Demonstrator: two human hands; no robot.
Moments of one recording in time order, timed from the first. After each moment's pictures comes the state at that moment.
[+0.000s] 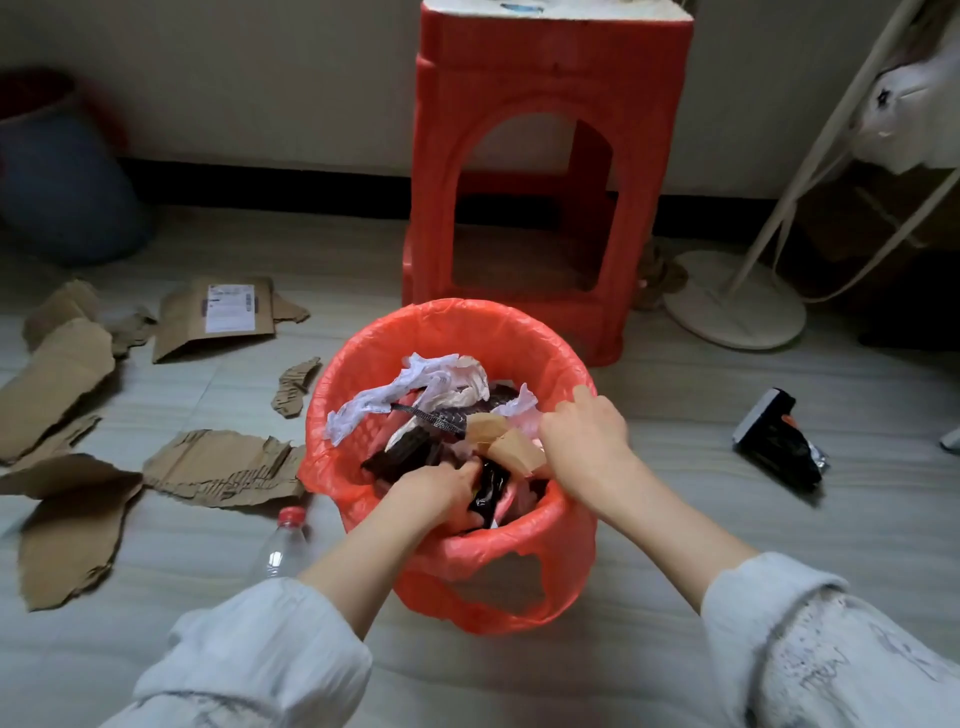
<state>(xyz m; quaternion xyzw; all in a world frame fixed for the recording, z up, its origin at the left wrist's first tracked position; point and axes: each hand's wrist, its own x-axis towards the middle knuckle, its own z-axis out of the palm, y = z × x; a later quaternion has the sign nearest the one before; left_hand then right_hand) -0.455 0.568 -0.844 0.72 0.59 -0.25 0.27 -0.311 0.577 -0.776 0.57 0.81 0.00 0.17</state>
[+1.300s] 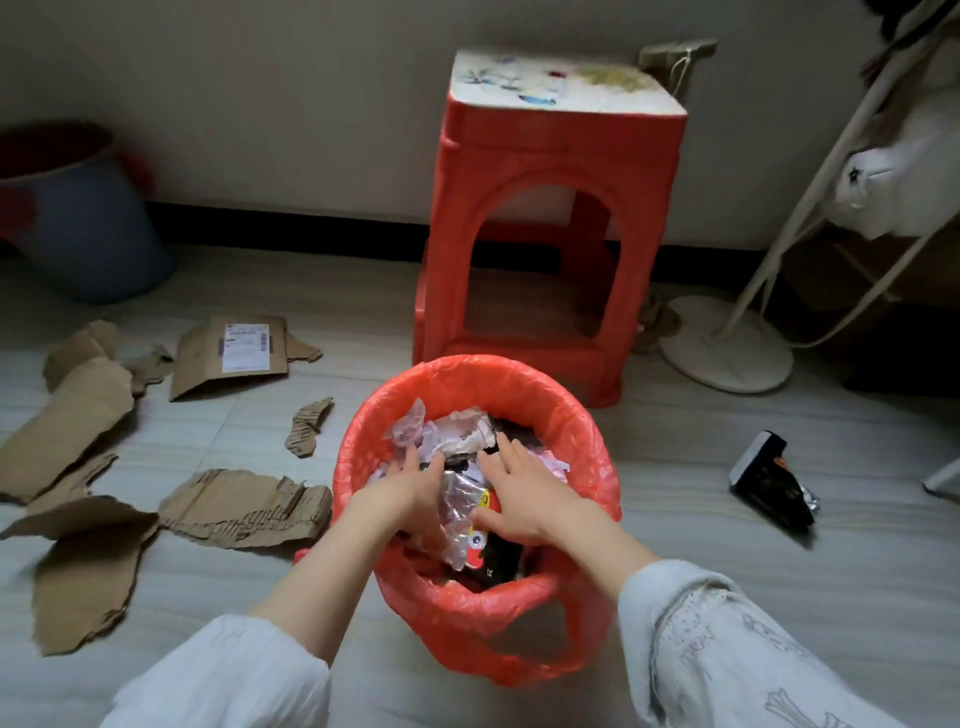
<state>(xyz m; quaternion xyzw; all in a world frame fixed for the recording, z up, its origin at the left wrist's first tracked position) -0.512 0.587 -0.816 0.66 0.65 -0.20 0.31 -0.357 0.588 -0.805 0.51 0.82 -0.23 0.16</state>
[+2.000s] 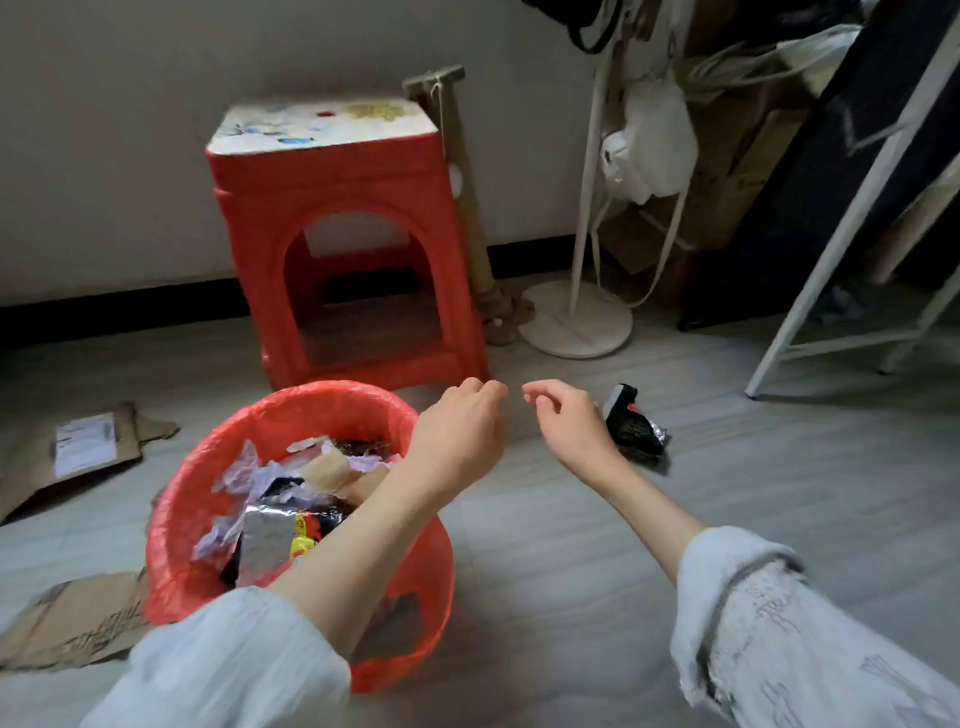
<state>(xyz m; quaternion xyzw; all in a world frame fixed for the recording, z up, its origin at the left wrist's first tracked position) -0.317 0.577 -0.721 0.83 0.53 0.11 0.12 -0.183 0.569 -0.747 0.70 0.55 -0.27 -0.36</state>
